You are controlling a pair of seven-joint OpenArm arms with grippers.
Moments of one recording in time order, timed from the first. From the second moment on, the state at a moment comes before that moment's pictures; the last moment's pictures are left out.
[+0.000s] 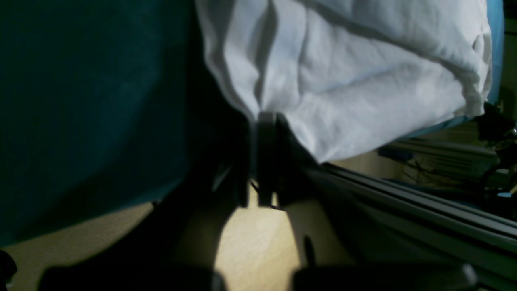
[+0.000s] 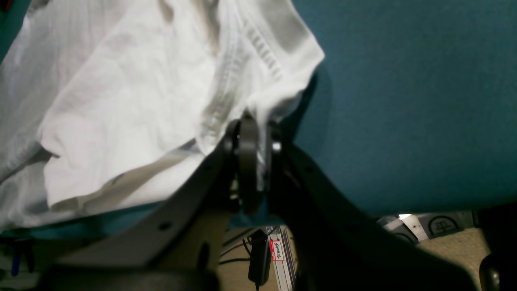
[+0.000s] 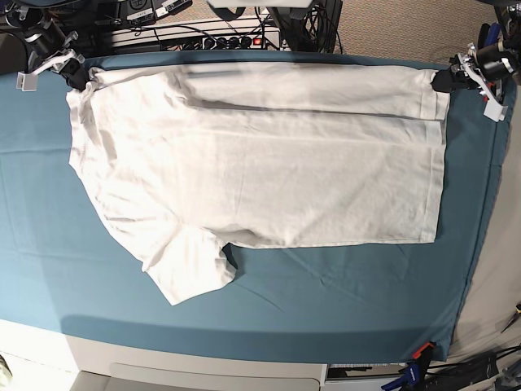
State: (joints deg) left arm 33.7 -38.6 -16.4 81.9 -79.6 -30.8 50.6; right arm -31.1 18.4 51.1 83.3 58.4 40.2 -52.1
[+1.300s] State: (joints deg) left arm 38.6 -38.0 -21.3 86.1 -74.2 -32.5 49.6; right arm -31.6 15.4 55.9 92.3 46.4 39.5 -49.9
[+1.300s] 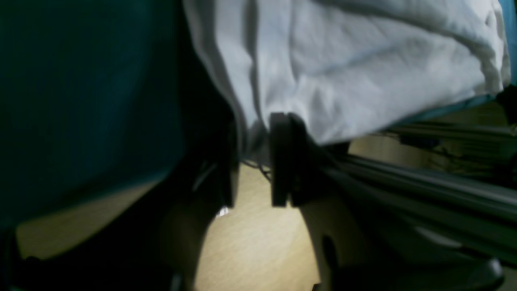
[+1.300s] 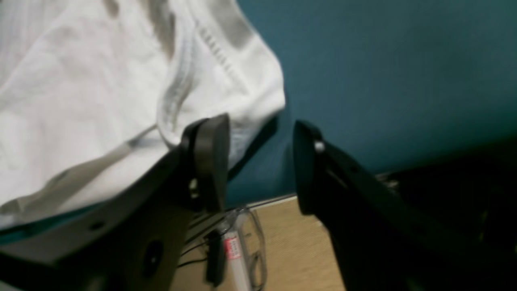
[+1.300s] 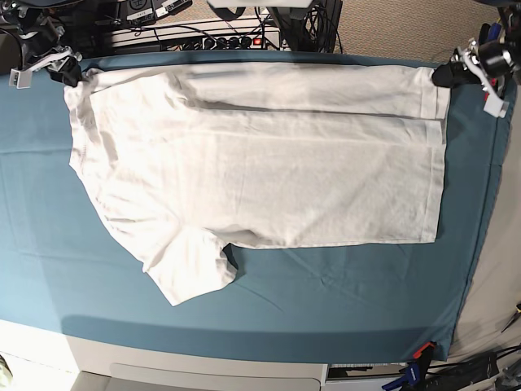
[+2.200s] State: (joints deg) left arm 30.6 -49.7 -38.3 103.6 -59.7 -24.2 43.6; right arm -18.4 14.9 54.9 111.5 30.9 35.5 -43.3
